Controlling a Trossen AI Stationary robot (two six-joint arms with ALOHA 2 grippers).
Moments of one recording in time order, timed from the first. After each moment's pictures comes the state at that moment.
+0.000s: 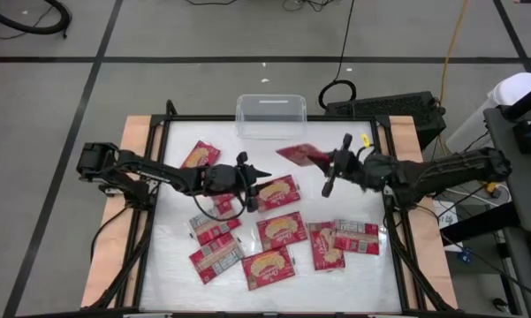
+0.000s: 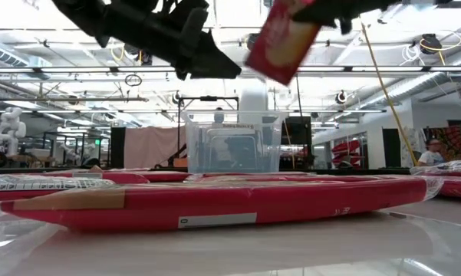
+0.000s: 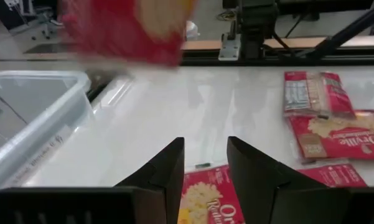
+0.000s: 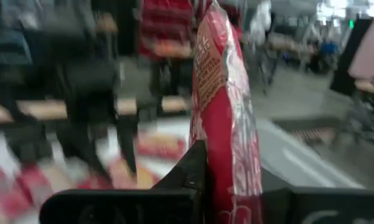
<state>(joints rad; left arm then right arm) -0.03 1.54 0.80 0.45 -0.26 0.04 0.08 0.94 0.63 0.25 0.50 -0.08</state>
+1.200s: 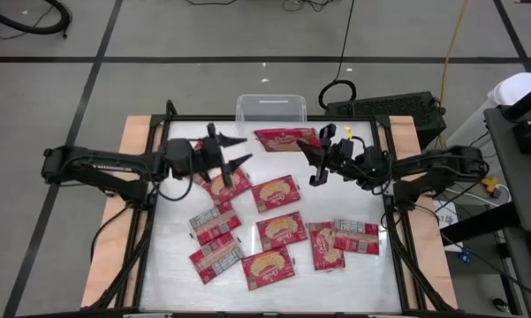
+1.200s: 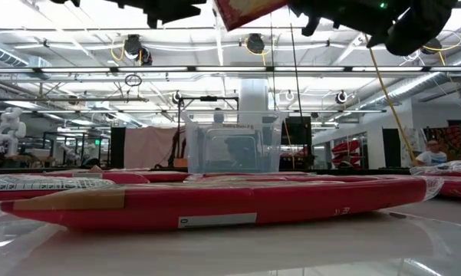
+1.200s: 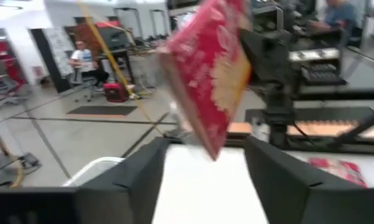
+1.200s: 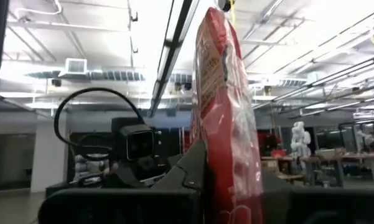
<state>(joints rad) 0.06 1.13 0.79 0.35 -0.26 0.15 -0.11 1.34 0.53 1.38 0.12 -0.01</state>
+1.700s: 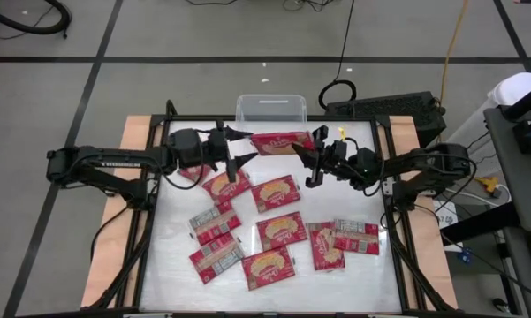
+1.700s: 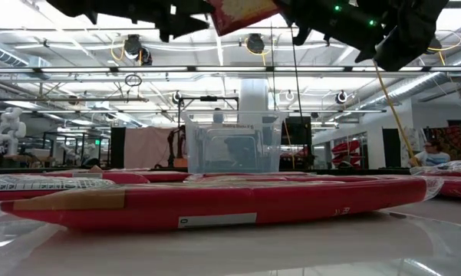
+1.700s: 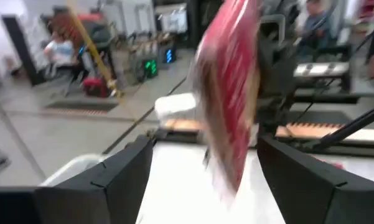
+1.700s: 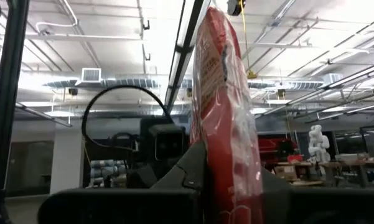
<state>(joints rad) 0.18 1.20 0.79 0.42 -0.05 0.09 -0.14 1.48 0.53 1.55 0.05 0.04</state>
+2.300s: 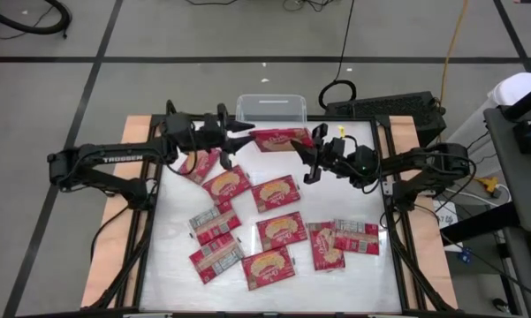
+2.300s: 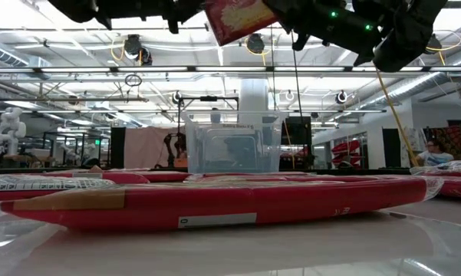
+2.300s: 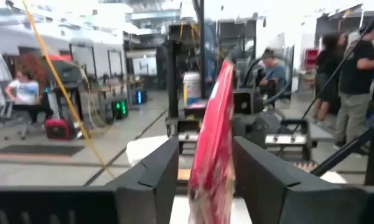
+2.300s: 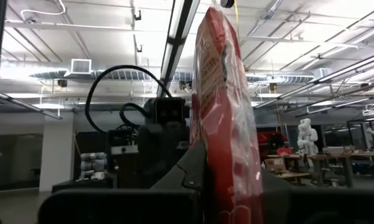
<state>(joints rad) 0.34 1.23 0.83 0.57 0.26 0.03 -0.17 1.48 0.53 1.52 0.05 0.04</state>
